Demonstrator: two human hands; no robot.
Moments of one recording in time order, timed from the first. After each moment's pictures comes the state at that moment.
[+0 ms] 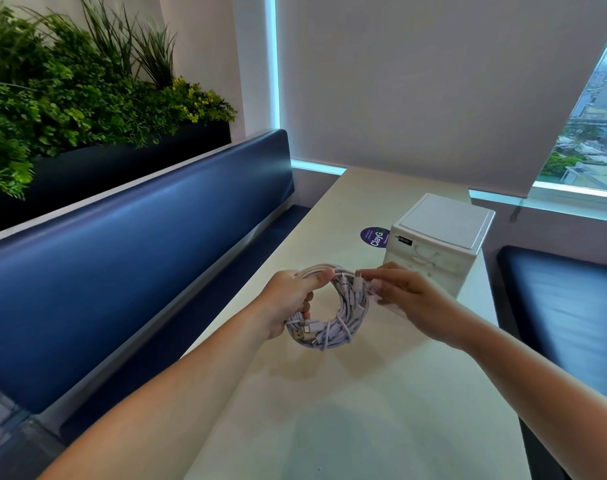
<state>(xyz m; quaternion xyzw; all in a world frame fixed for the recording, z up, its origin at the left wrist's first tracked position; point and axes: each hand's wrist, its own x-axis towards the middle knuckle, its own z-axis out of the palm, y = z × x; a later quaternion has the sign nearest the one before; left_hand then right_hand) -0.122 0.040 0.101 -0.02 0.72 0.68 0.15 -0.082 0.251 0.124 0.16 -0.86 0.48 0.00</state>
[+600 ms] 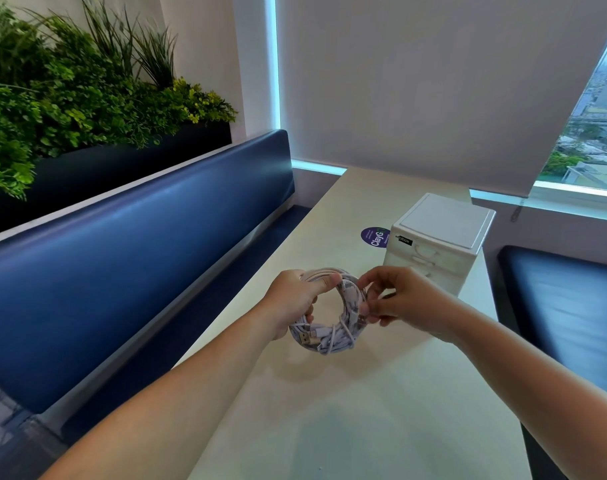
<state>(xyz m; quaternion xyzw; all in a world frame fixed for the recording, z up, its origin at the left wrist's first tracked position) -0.117 0.044 0.104 0.00 0.77 0.62 0.12 -0.082 0.240 0.136 0.07 -0.84 0.53 -0.11</state>
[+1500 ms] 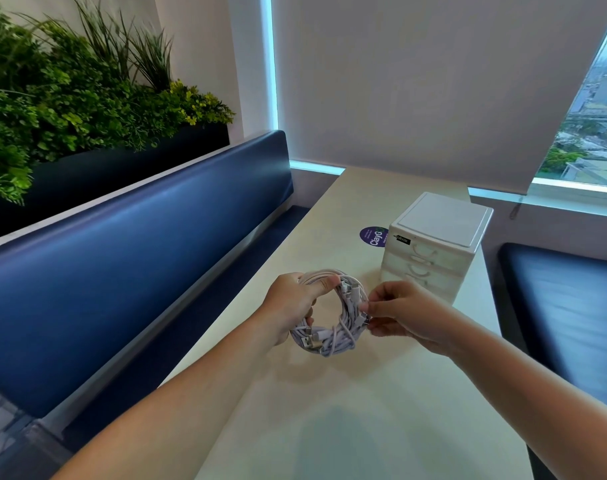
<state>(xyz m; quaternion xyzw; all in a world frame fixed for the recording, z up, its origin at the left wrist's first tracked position) -0.117 0.049 0.097 -0.01 0.75 0.65 0.11 -0.075 0.239 0.123 -0.05 -0.76 0.63 -0.15</state>
